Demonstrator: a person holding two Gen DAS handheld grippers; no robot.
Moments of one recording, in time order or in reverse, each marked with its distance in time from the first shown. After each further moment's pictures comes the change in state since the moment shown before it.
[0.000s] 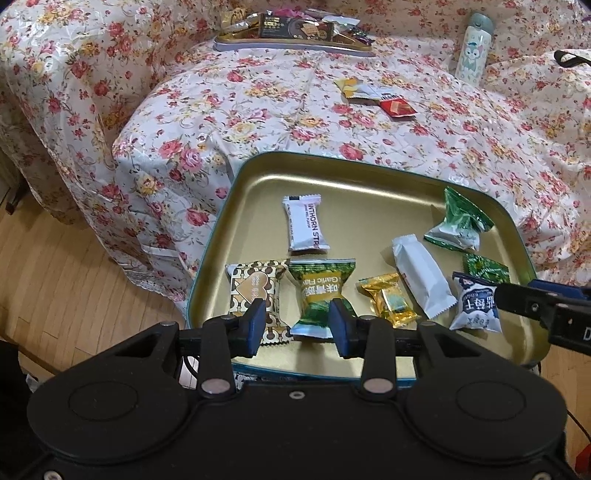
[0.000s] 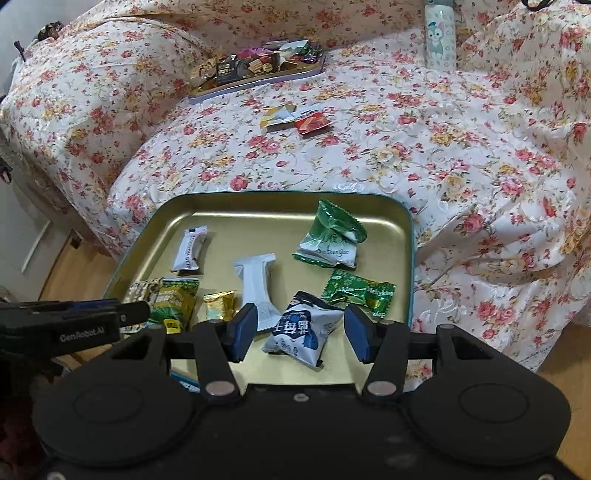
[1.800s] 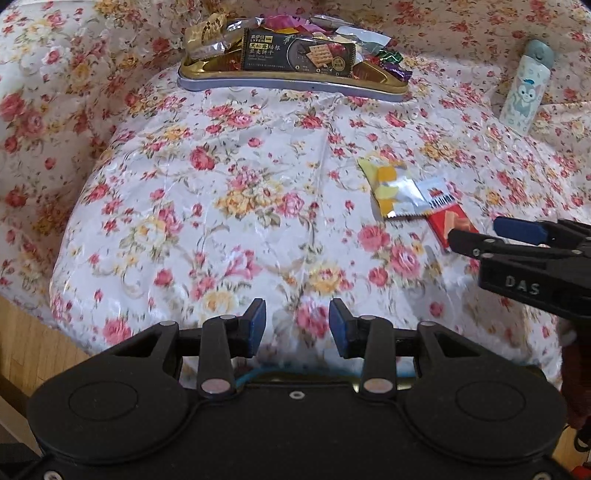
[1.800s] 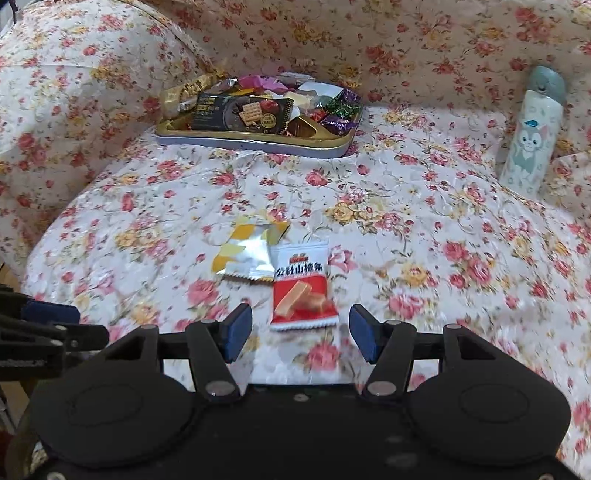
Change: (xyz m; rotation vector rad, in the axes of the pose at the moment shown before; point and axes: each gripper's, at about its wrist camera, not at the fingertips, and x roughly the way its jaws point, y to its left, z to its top) left arm 0.102 0.010 0.177 -0.005 0.060 -0.012; right arm 0.167 -0.004 0.208 -0.246 -0.054 -0.056
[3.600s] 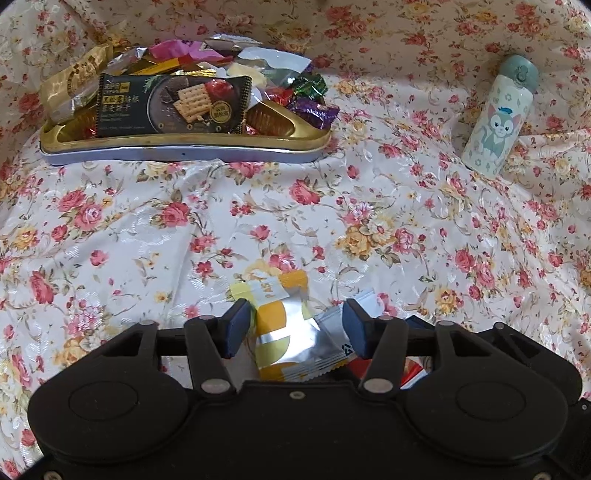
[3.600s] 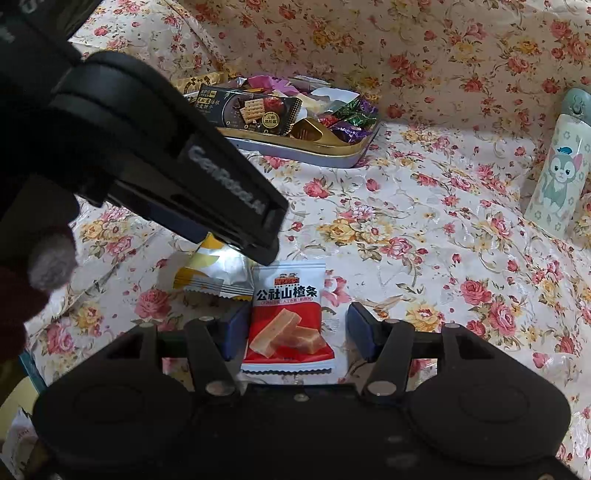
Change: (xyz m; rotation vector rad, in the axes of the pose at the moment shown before) left arm 0.072 -0.075 0.088 0.037 -0.044 -0.149; right arm 0.037 -0.009 -0.002 -0.110 -0.094 0.012
